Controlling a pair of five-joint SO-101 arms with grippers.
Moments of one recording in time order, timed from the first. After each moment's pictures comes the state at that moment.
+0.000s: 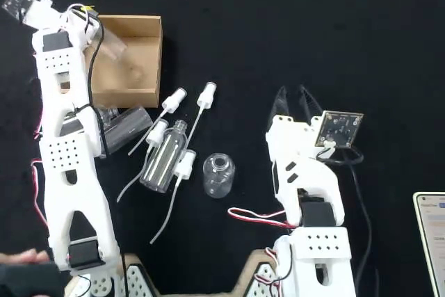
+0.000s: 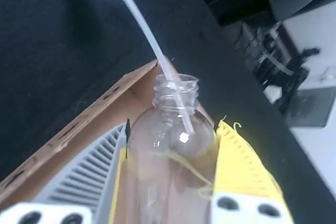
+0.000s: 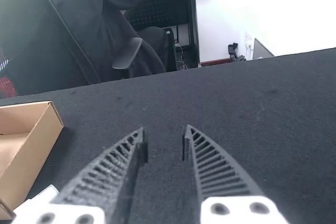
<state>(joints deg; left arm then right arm) -17.8 63.6 -73.5 58.1 41.3 -0.2 -74.4 88.2 5.9 -7.8</state>
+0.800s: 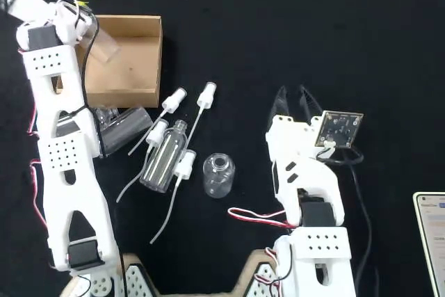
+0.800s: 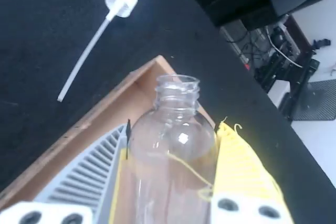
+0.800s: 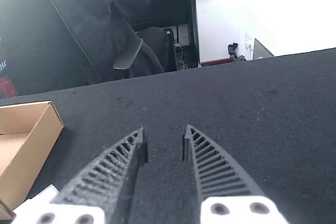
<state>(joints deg) -19.3 65.1 -92.0 76.3 37.8 -0.2 -74.4 88.2 5.9 -7.8</state>
